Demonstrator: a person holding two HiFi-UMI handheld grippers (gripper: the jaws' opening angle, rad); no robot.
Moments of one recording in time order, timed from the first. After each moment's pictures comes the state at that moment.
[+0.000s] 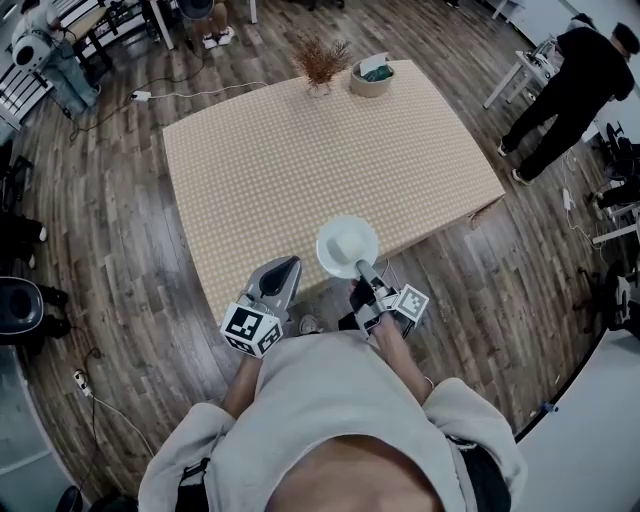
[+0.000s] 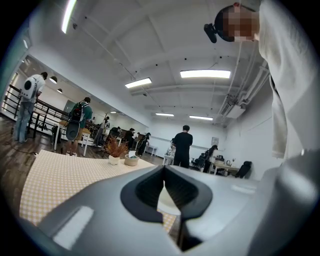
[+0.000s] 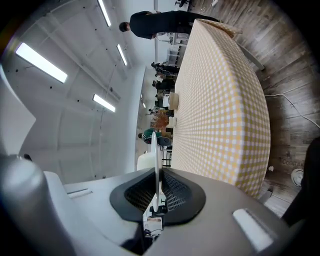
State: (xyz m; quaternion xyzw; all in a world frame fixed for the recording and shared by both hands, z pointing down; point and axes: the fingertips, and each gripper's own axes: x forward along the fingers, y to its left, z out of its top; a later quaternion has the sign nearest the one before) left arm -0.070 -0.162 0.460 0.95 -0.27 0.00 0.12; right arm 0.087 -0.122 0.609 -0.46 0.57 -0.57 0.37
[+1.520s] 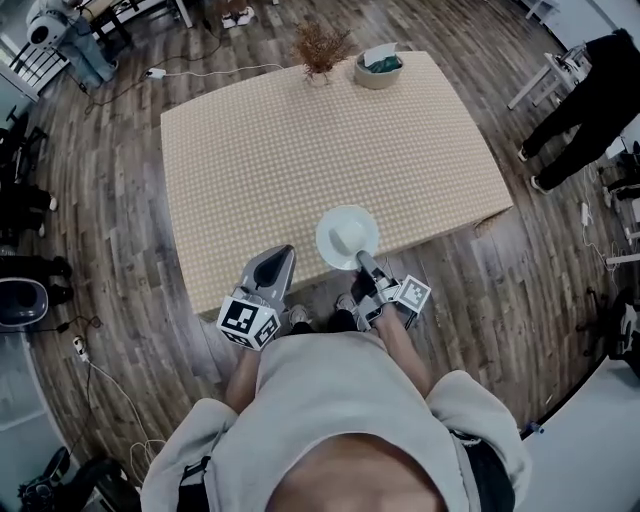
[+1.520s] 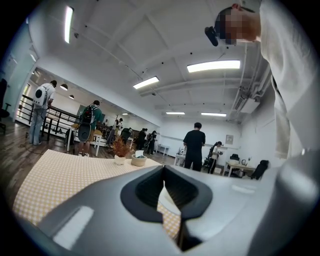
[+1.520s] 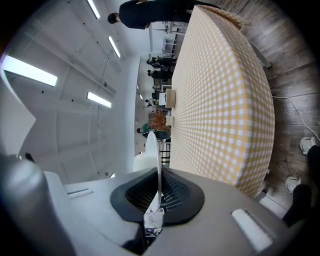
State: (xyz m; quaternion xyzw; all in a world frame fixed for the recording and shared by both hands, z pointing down) left arm 0.016 -0.181 0.462 0.93 -0.35 0.02 0.12; right arm 0.180 -0.146 0.626 -0.42 0.58 -0.61 0.33
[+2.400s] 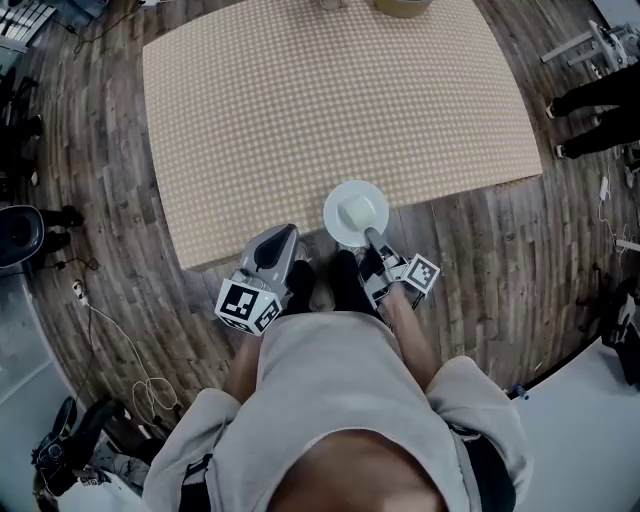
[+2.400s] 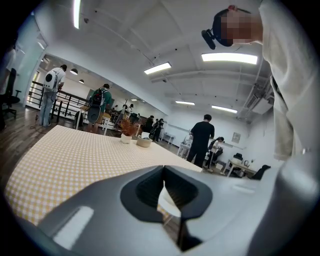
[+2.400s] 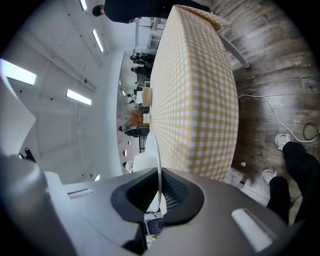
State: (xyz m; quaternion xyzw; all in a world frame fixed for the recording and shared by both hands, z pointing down) left arm 0.021 -0.169 0.536 0.90 -0.37 0.07 0.20; right arm 0.190 -0.110 0.712 -0.44 0.53 -0.68 0.28
